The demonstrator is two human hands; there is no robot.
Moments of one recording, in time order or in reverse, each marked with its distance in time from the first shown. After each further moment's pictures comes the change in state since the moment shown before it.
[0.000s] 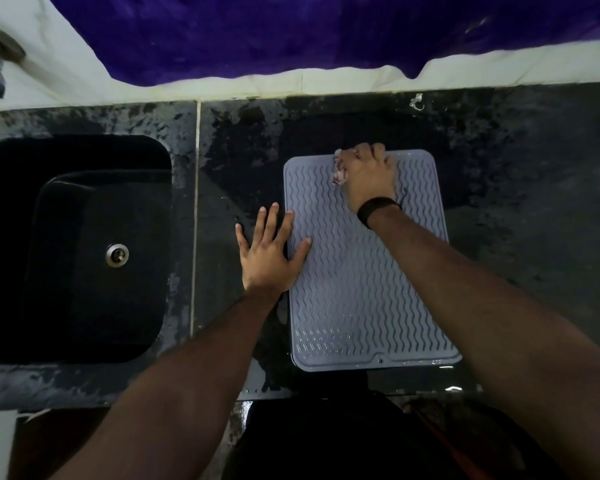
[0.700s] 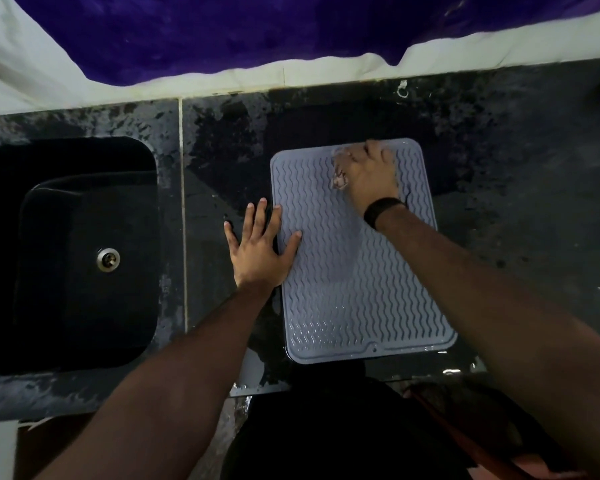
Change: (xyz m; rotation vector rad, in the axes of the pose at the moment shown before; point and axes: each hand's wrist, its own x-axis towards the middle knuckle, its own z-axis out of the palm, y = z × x) left_hand 0.000 0.000 -0.001 0.007 -0.009 -0.005; right_hand -0.019 0.029 0.009 -0.024 0.002 -0.130
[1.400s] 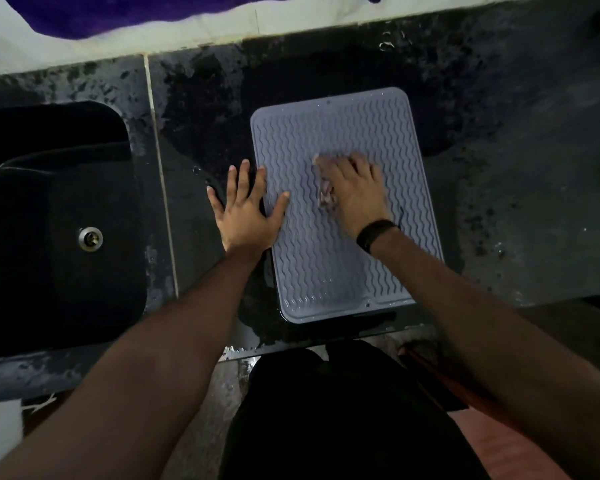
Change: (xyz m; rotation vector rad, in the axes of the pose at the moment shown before) left_hand -0.003 0.006 -0.008 -0.031 0.007 -0.006; right_hand -0.098 -0.024 0.029 0.163 0.024 0.024
